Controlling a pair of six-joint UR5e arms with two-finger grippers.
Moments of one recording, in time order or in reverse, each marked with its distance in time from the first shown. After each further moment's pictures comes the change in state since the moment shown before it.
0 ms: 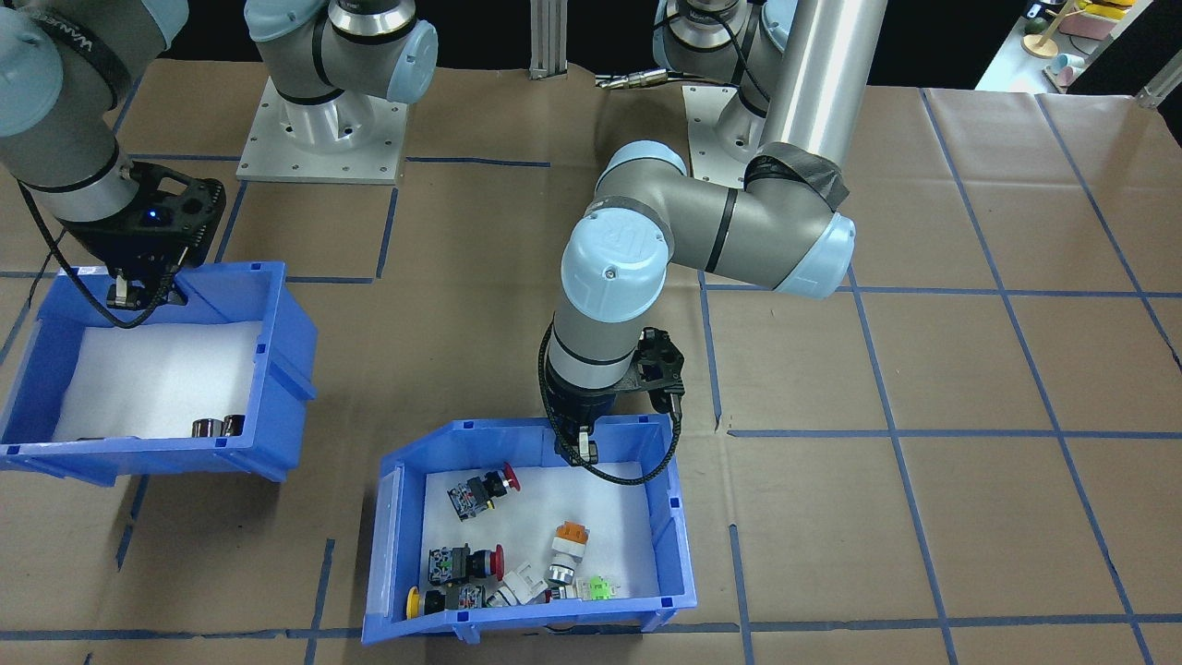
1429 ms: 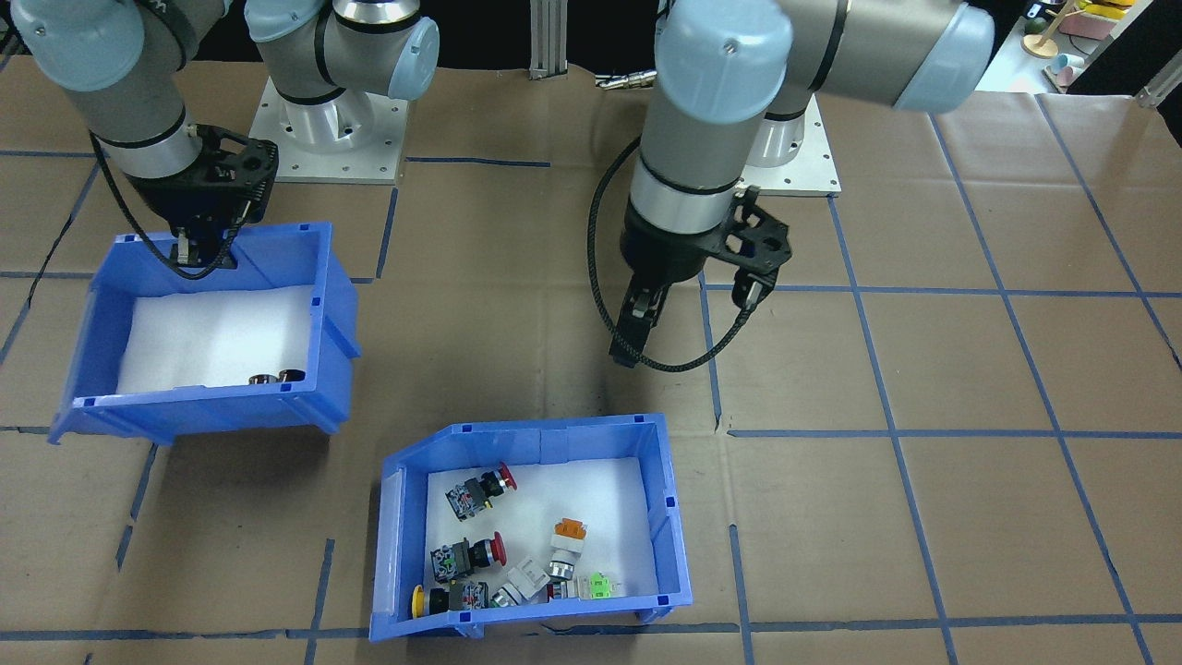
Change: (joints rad) left arm 0.097 0.329 -0.007 -0.363 0.027 0.777; right arm 0.058 -0.148 0.165 -0.010 0.013 0.023
